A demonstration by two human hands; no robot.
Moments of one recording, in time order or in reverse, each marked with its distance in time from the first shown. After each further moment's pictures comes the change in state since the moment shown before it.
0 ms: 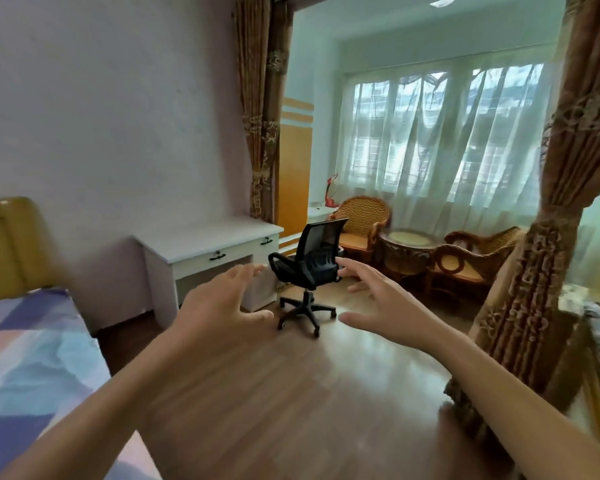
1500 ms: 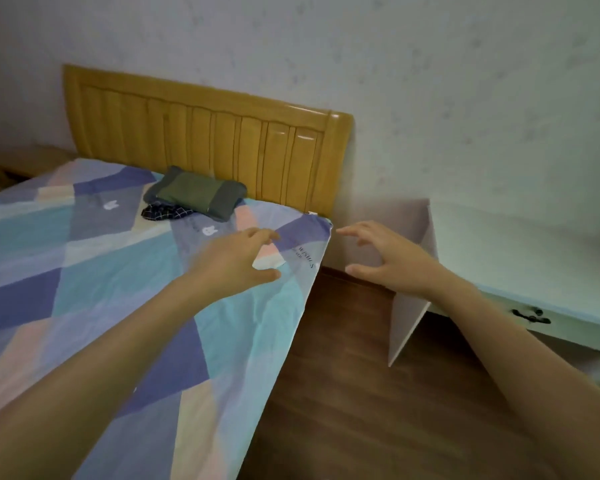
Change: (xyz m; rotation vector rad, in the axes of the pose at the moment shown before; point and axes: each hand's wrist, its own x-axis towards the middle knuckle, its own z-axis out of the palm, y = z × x) left_hand 0.243 -0.628 0.039 0.361 0.085 -1.050; right_hand 0.820 -0.117 0.482 0.120 -0.624 -1.040
